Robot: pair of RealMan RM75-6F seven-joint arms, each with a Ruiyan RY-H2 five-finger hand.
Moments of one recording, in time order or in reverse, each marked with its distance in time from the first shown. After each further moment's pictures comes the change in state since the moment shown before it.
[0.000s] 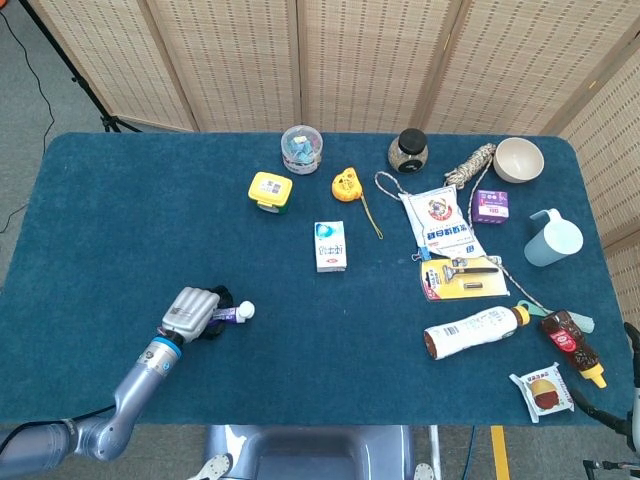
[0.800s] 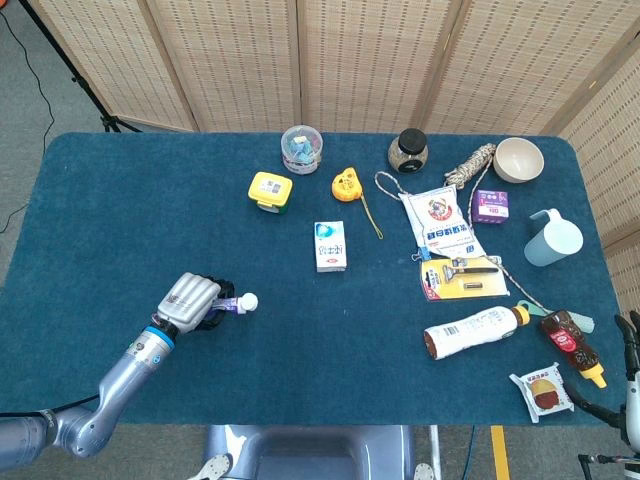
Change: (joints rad) left arm -0.041 0.154 -0.017 -0.120 0.112 0.004 -0.016; right arm 0.023 0.013 0.008 -0.013 -0.036 -0.018 0.015
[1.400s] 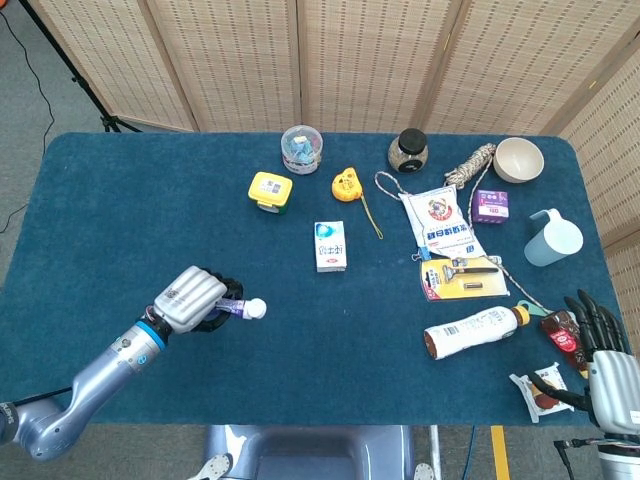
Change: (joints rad) left arm -0.065 0.249 -0.018 -0.216 0.119 -0.083 -0.102; right arm 0.090 0.039 -0.006 -0.055 -0.116 -0.079 0.043
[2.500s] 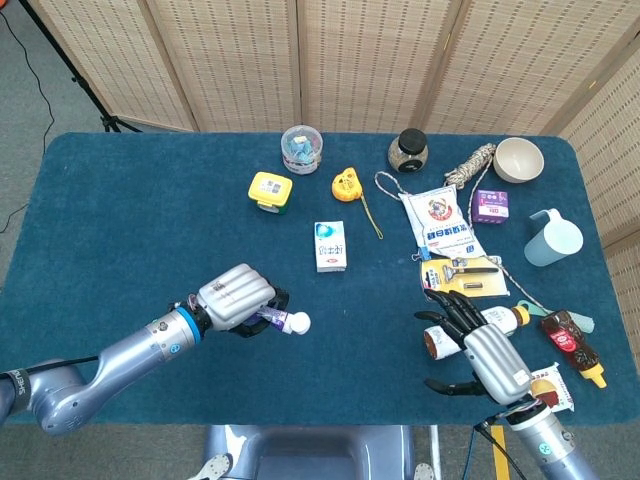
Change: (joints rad) left arm -0.259 0.105 -0.085 -0.105 -0.167 -0.249 -0.041; right arm 0.289 -0.029 -0.036 -0.075 -0.185 -0.279 0.087
